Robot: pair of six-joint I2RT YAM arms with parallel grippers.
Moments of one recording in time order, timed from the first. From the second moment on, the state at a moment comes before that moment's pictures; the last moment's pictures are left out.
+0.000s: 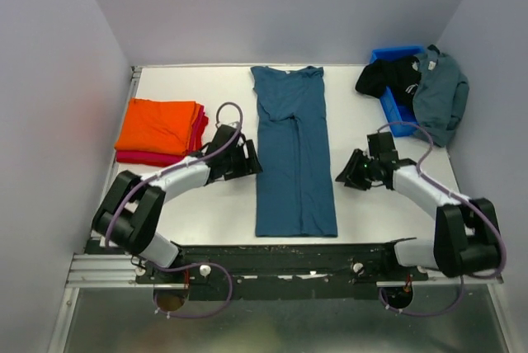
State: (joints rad) left arm -0.49 1.56 0.82 -0.12 0.11 -0.69; right arm 0.18 1.38 0.68 -0.31 -0.22 0.63
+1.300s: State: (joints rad) left arm -0.94 1.11 0.36 -0.07 0.03 -1.15; right arm 0.34 0.94 0.37 -0.64 -0.34 0.68
